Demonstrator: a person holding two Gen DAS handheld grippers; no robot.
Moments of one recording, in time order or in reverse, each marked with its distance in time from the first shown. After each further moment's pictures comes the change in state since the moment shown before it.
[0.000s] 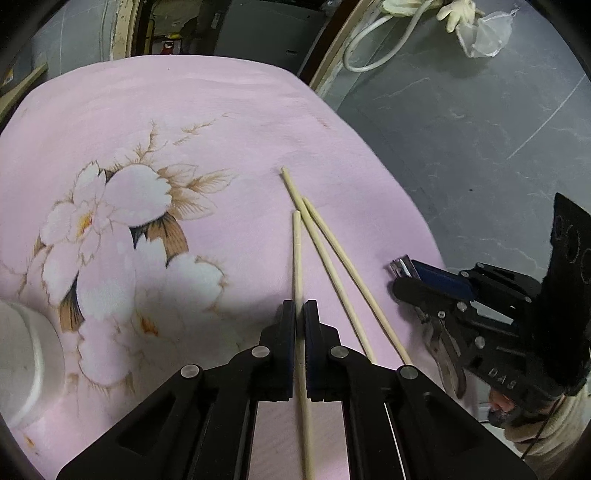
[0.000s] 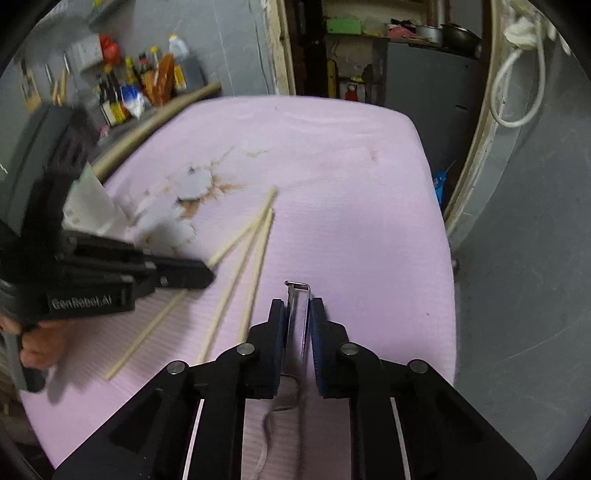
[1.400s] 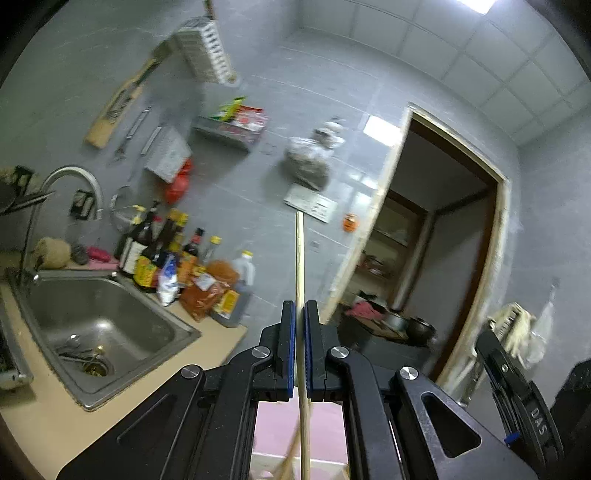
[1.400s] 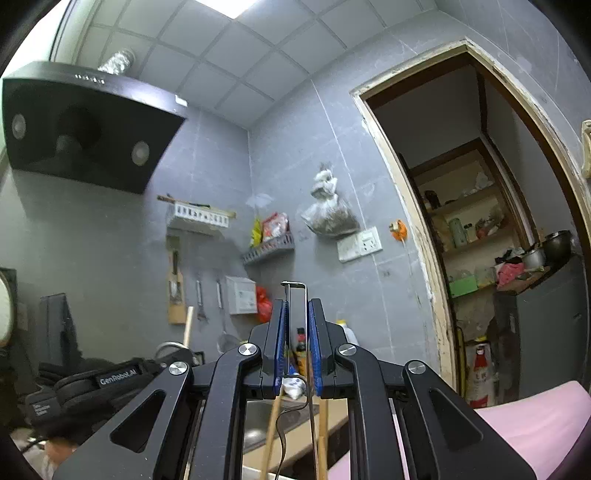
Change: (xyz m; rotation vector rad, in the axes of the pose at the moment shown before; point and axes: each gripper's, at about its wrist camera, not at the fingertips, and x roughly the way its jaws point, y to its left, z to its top) left arm -0.326 0.130 -0.110 -0.290 -1.332 0.391; right arm -0.080 0.203 0.101 -0.098 -1.146 0.452
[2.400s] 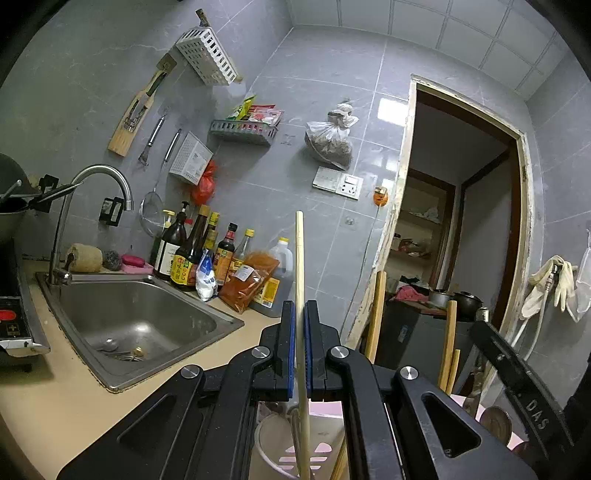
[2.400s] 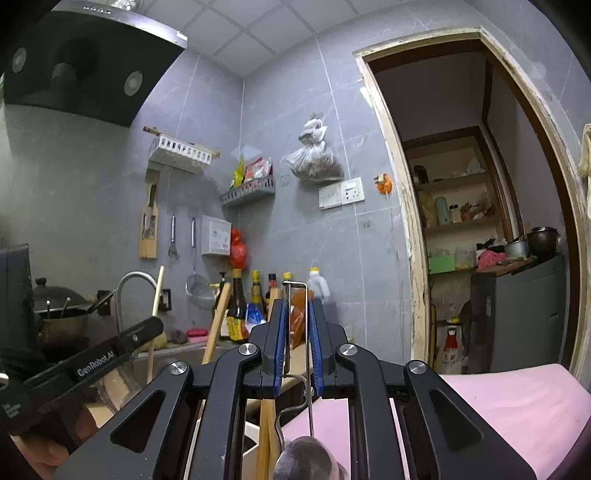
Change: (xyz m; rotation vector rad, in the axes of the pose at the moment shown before) left arm 0.005 -0.005 -0.083 0.160 -0.009 0.133; right arm 0.017 -0.008 -0.073 -0.112 0.160 -0.080
